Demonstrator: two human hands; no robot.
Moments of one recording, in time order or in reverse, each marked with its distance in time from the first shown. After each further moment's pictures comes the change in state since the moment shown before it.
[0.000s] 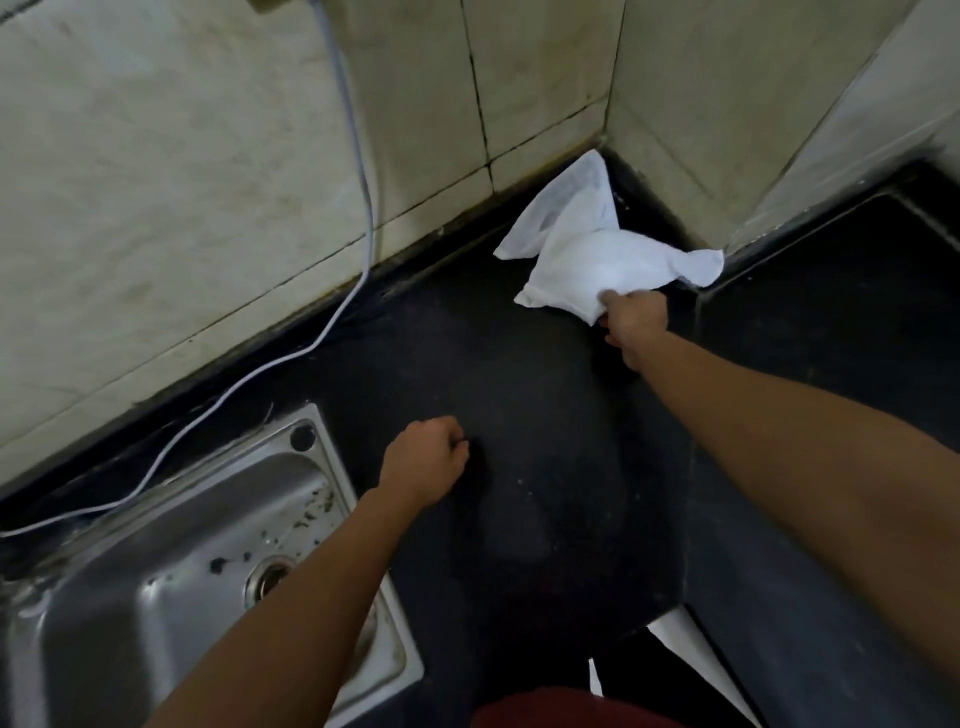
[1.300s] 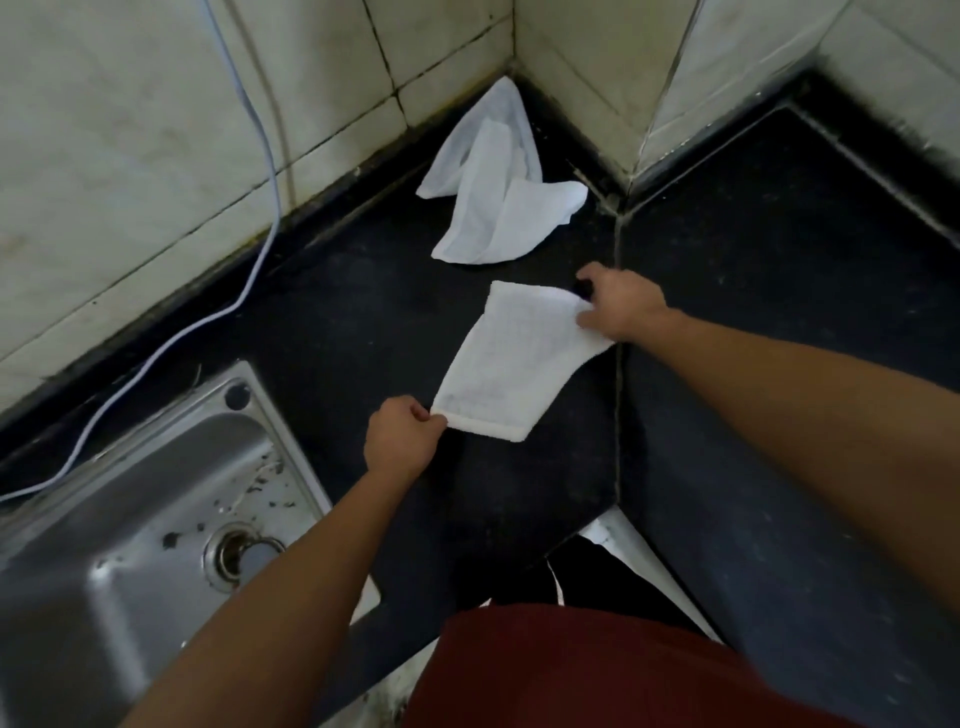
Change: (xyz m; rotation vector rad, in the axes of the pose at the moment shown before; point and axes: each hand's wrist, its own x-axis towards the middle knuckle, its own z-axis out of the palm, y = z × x) left_hand -0.027 0.035 0.067 -0.377 0.084 -0.352; right_hand -0.041 0.043 -0.105 -1.194 -0.221 -0.390
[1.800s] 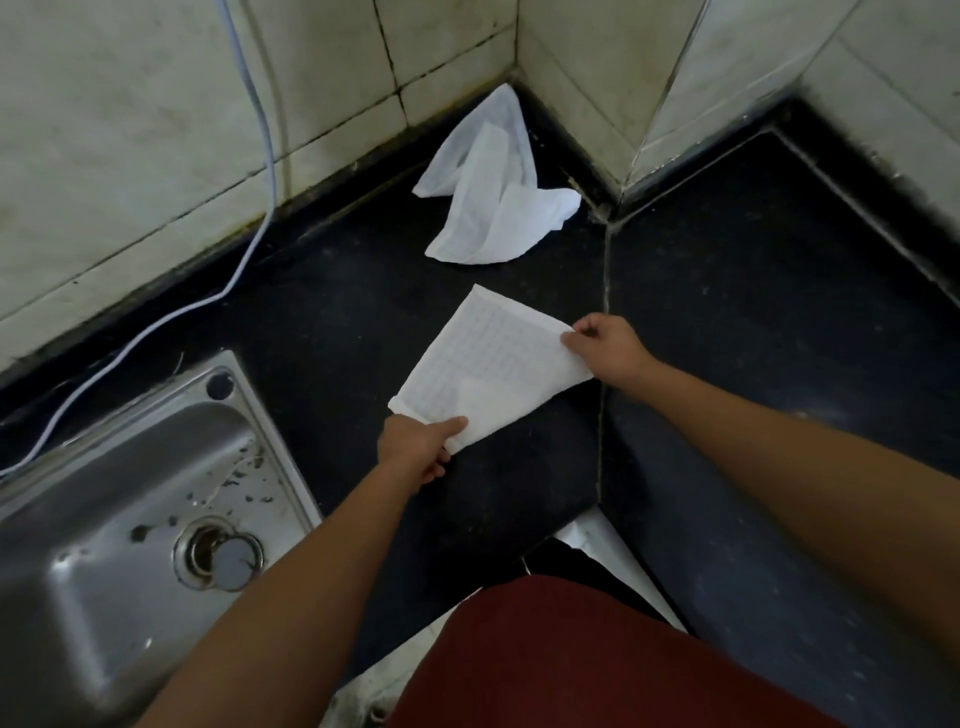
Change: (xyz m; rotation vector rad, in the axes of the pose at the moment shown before) left_hand -0.011 0.004 0.017 -0.342 -0.249 -0.362; right_hand -0.051 -0.010 0.029 0.772 0.051 0.119
